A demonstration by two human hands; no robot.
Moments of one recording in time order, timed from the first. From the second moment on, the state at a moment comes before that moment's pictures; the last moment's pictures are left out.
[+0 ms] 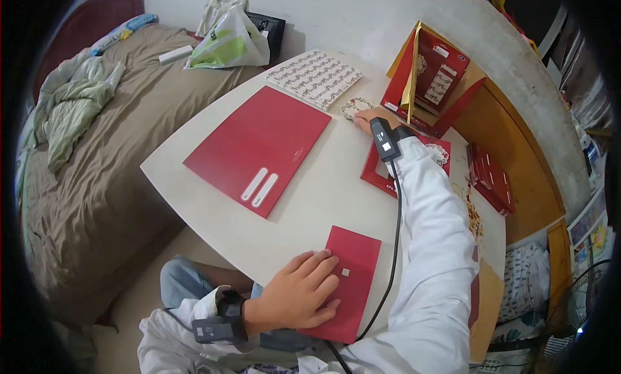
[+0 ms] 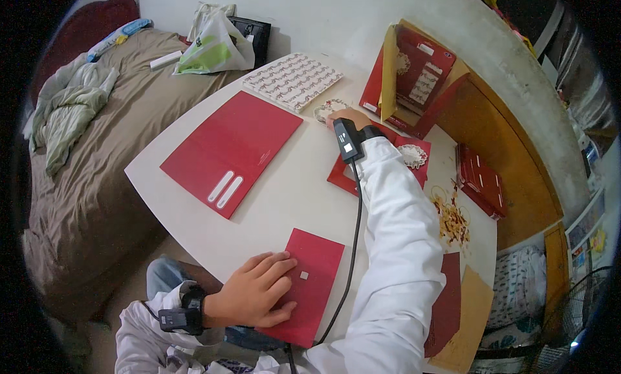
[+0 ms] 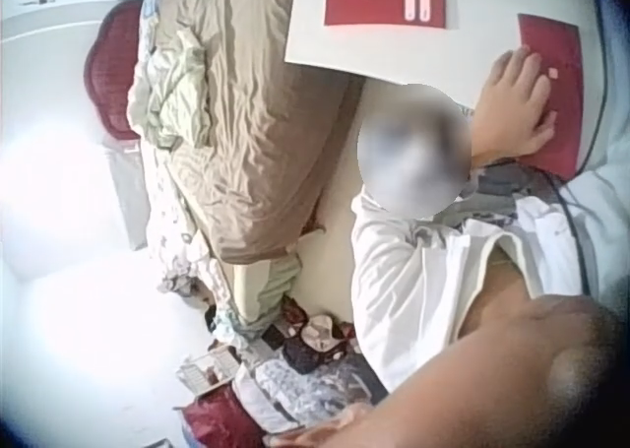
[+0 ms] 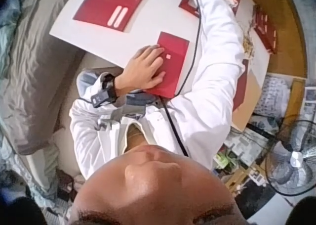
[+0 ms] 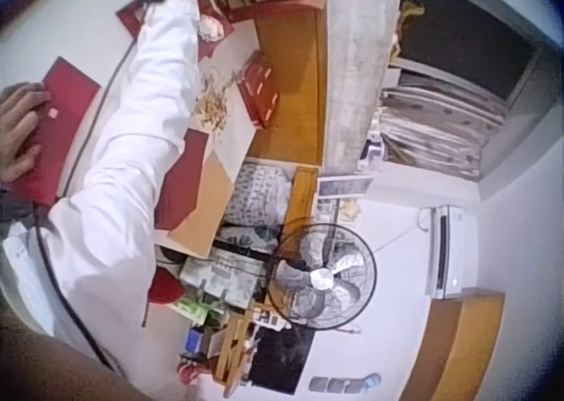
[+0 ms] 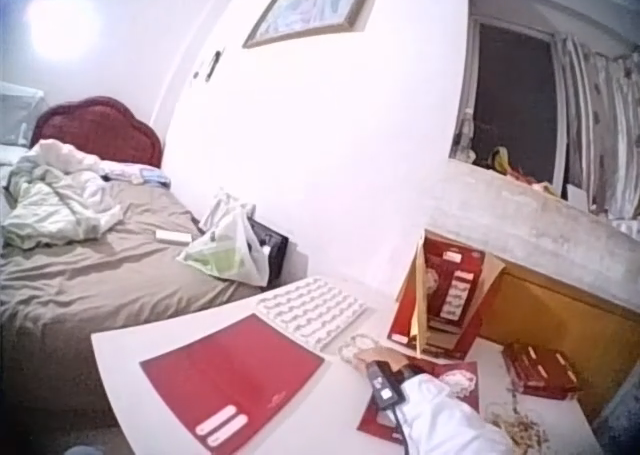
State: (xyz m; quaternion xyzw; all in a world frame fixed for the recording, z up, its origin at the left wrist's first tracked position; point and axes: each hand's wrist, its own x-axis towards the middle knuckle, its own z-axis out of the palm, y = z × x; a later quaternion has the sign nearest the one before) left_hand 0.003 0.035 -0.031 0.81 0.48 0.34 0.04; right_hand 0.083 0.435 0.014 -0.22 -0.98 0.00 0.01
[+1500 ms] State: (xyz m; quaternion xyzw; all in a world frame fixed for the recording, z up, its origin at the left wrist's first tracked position) left_hand 0.007 0.033 -0.042 0.81 0.47 0.36 -0.01; right_hand 0.227 0.077 0.087 -0.31 -0.74 0.41 0.44
